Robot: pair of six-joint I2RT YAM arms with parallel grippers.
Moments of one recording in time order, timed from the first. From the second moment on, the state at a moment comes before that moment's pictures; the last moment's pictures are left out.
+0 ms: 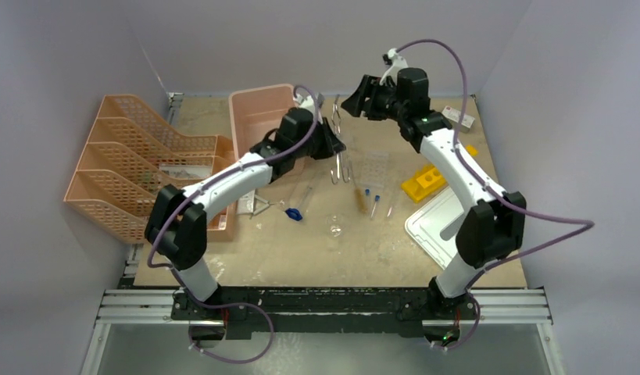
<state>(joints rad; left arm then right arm) -0.66 1.72 1.30 0.01 0.13 -0.72 0.33 1.70 1.54 -0.22 -0.29 0.46</state>
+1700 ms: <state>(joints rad) -0.22 2.40 2.12 -0.75 0.17 -0.56 0.32 1.58 1.43 -0.22 -0.11 0.35</state>
